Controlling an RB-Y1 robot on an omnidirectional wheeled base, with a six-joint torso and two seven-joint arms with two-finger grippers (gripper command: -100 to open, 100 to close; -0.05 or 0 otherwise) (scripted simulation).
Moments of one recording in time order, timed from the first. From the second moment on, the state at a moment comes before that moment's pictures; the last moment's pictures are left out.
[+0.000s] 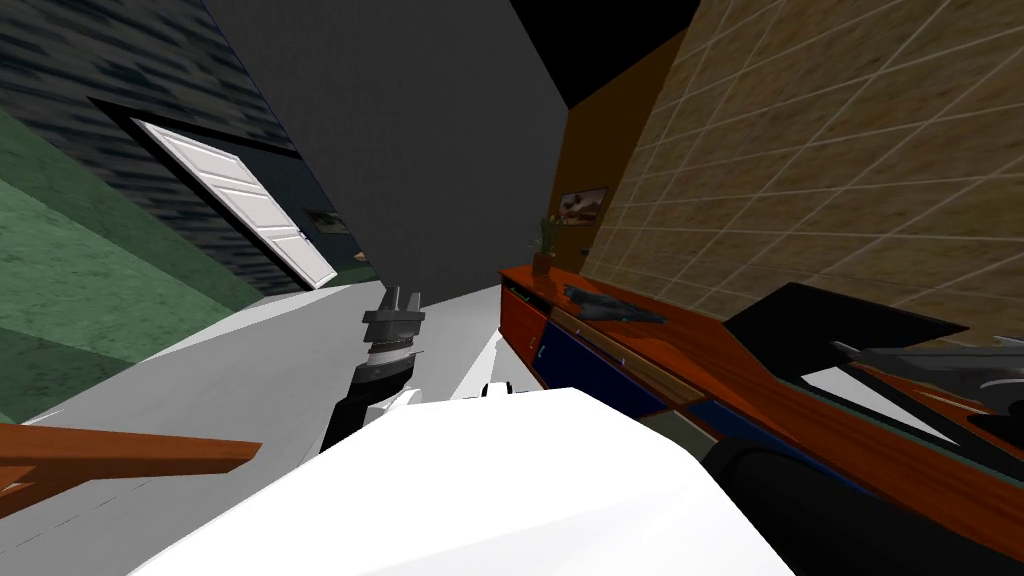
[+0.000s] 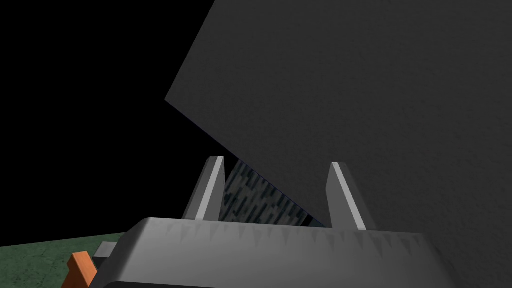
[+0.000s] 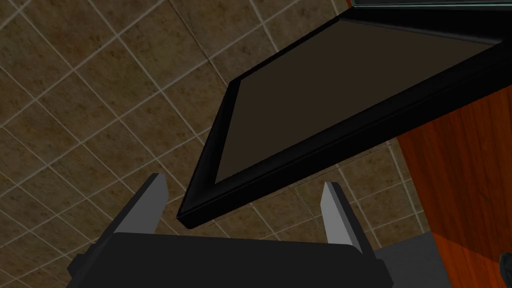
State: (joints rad) left arm 0.54 0.03 -0.07 -2.36 0.02 -0.46 0.16; right arm 1.09 -1.18 -1.02 -1.20 0.98 -0.06 0.07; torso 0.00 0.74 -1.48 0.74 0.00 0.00
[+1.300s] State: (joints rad) left arm 0.54 0.03 -0.07 -2.36 0.02 -0.46 0.16; right arm 1.03 -1.21 -1.06 -1.11 0.84 -0.13 -0.04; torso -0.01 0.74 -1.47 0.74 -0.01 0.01
